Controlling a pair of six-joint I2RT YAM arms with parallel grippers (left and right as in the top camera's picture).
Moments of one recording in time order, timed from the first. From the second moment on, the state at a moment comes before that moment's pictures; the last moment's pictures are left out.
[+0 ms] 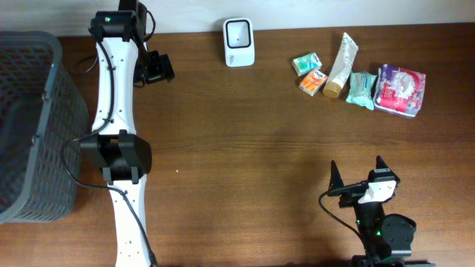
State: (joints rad) left arm -0.03 2.56 2.79 -1.68 -0.03 -0.34; right arm -0.05 0.01 0.01 -0.07 -0.11 -0.01
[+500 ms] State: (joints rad) left arm -0.06 2.53 2.79 -1.68 -0.03 -0.34; right arm -0.05 0.01 0.01 -0.07 -0.11 -0.01
